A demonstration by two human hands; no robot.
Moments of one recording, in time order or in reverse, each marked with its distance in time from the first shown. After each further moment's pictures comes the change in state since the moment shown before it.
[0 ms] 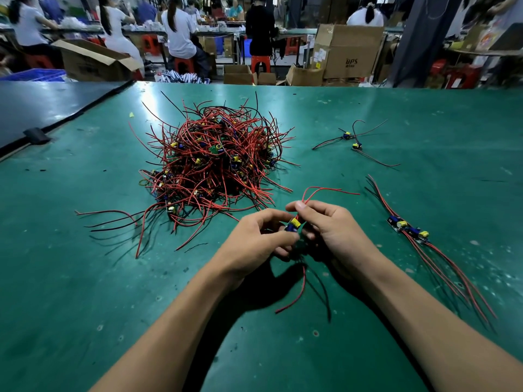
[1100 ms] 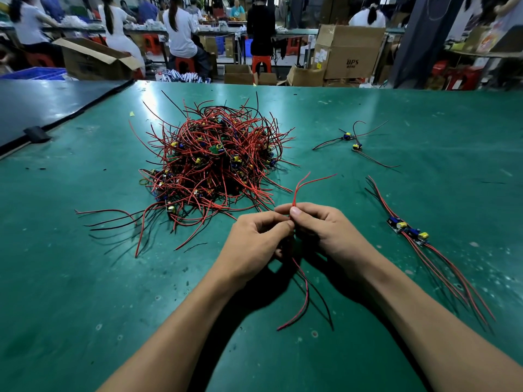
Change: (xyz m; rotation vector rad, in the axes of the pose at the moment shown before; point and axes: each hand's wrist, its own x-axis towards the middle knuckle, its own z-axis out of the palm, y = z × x) left_hand -0.001 -0.002 0.009 0.028 0.126 0.086; right_hand -0.009 -0.004 0.004 0.096 -0.210 -0.032
